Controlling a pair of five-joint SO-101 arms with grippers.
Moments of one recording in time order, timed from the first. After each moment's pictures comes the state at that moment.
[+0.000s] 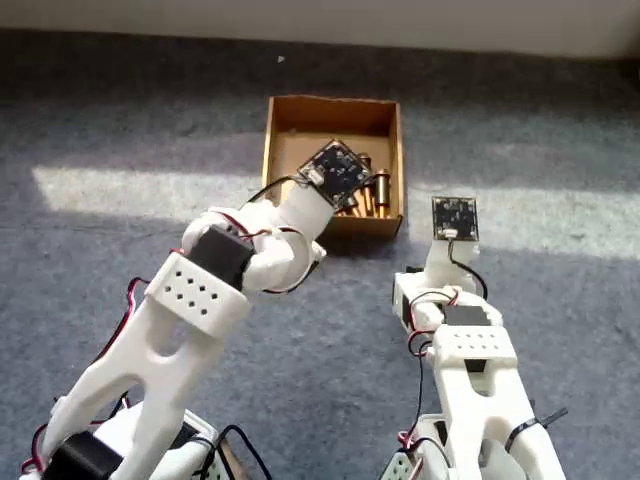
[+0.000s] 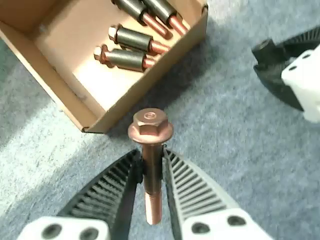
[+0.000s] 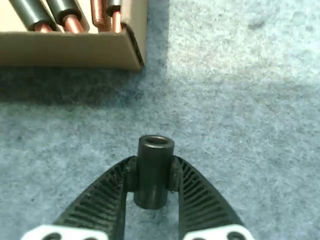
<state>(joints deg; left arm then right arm) 24.8 -28.9 28.2 66.3 -8.7 -7.6 -37.1 70.5 29.1 0.5</state>
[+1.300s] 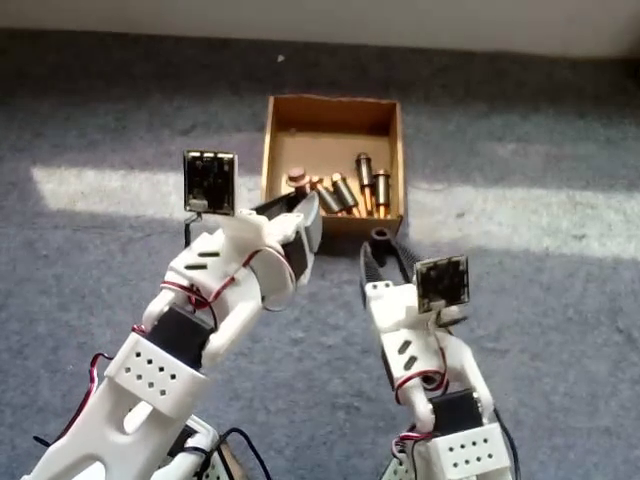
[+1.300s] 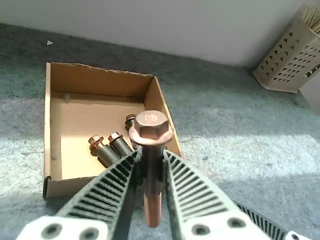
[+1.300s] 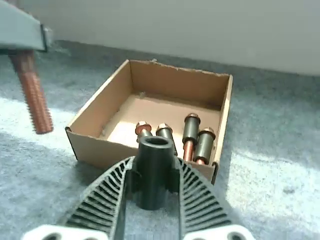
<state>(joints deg) 24.0 -54.2 56.0 27.2 30.0 -19.8 -96.5 96.0 21.2 3.7</state>
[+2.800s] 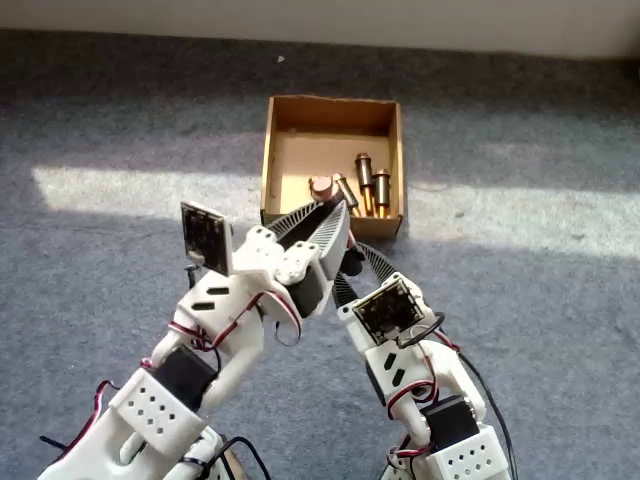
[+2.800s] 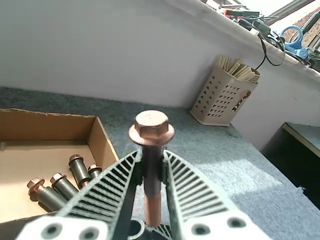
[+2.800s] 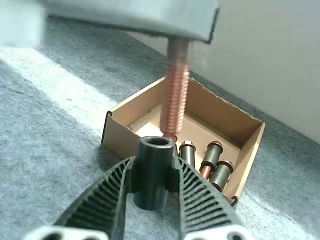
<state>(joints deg) 31.4 -66.1 70.5 7.5 30.5 -28.2 -102.1 96.0 25.9 20.8</state>
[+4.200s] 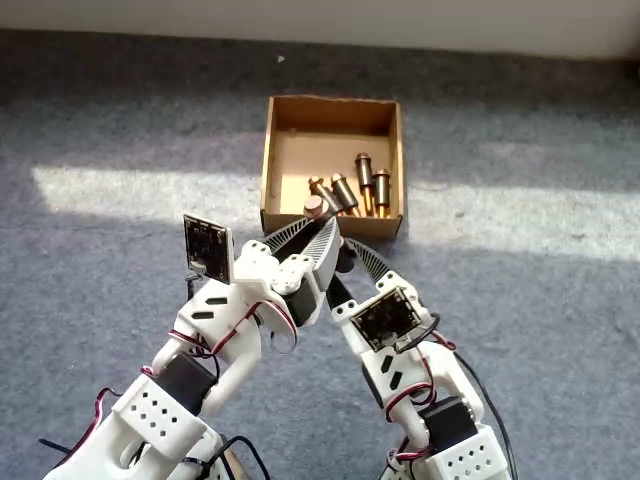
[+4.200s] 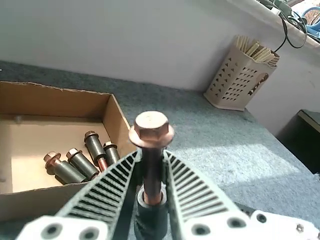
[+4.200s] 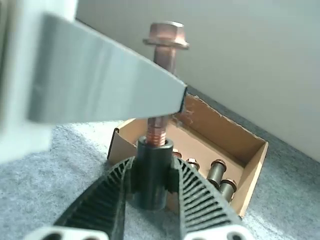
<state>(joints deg) 30.5 -69.8 77.7 8.0 30.4 -30.1 -102.4 96.0 22.6 21.1</state>
